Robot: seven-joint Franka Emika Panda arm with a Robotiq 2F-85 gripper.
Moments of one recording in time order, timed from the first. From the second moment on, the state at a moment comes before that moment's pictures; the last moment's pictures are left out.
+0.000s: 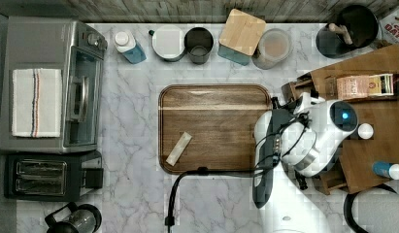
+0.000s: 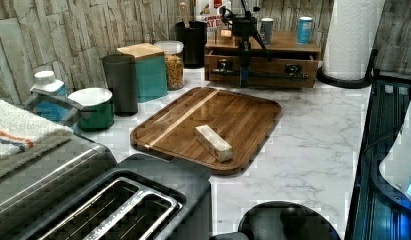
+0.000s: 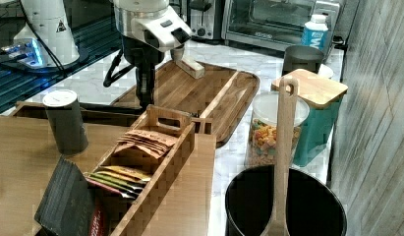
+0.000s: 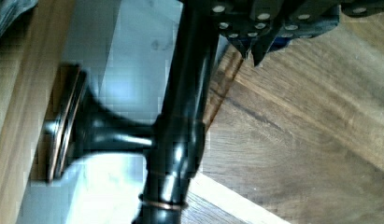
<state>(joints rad) -0.14 0.34 -0.31 -2.08 0.23 0.64 -1.90</state>
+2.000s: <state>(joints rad) -0.08 0.38 -0.41 -2.06 0.11 0.83 -1.88</state>
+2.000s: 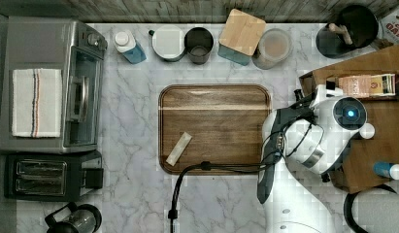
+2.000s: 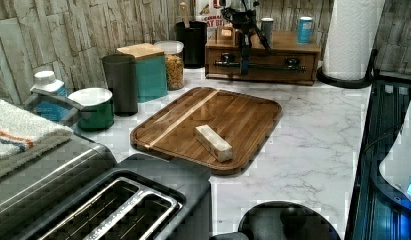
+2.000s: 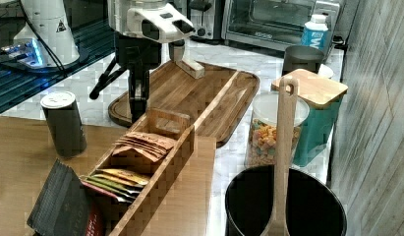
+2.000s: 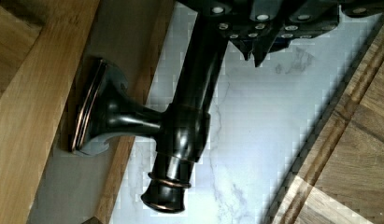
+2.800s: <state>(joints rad) -0.07 0.38 -0.42 -2.06 0.11 0.83 -1.88</state>
